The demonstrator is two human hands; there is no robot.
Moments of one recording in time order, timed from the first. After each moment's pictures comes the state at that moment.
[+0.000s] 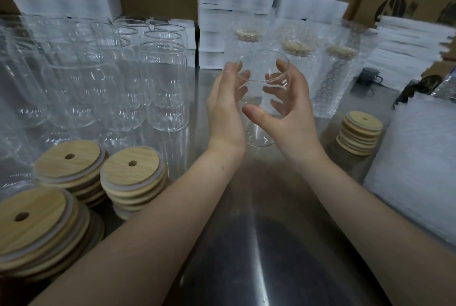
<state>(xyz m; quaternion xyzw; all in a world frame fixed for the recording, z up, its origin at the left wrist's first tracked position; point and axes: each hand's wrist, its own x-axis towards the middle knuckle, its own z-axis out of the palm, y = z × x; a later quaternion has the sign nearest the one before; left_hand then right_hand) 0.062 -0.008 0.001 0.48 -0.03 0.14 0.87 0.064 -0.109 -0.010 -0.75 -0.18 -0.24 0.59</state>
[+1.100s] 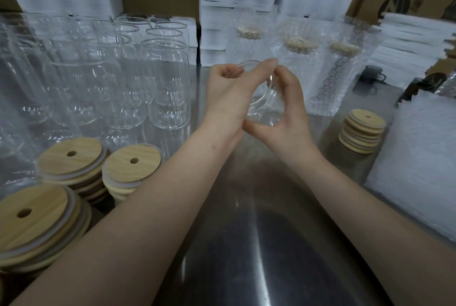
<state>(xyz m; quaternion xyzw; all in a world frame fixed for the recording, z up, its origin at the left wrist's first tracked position) 0.061 -0.002 0.026 0.55 0.02 0.10 0.83 0.080 -0.109 -0.028 -0.77 -0.26 -0.32 0.49</state>
